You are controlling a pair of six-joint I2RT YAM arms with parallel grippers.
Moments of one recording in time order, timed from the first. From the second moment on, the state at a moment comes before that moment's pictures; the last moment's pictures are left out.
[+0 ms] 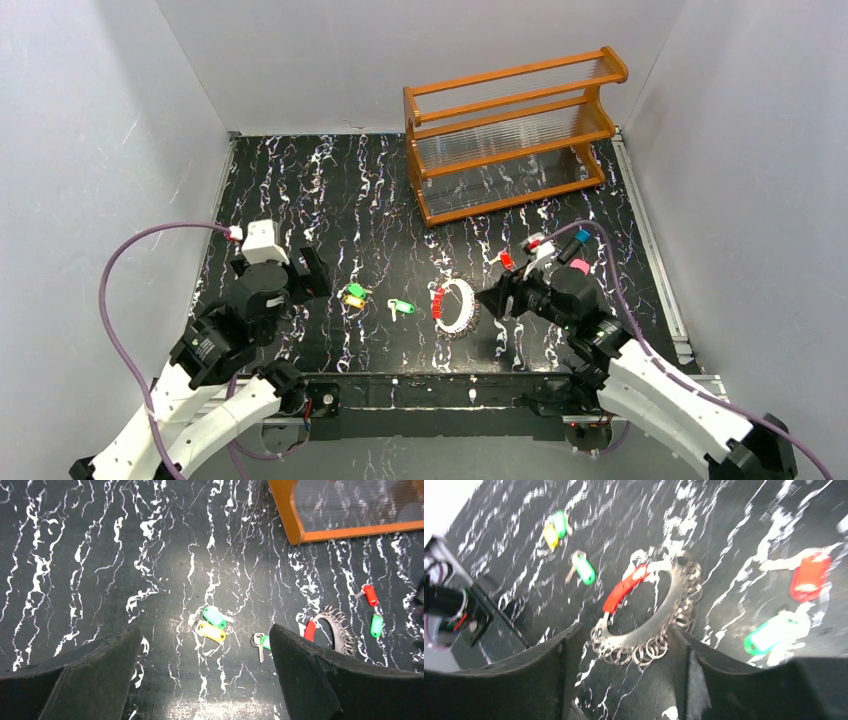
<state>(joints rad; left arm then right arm) -0.71 0.52 0.86 -0.87 -0.60 -0.53 0.69 0.66 0.27 0.02 -0.20 0.41</state>
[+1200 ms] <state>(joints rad) -0.71 0.05 0.72 -0.69 -0.81 -0.29 0.69 0.02 0.64 -0.53 0.75 0.23</state>
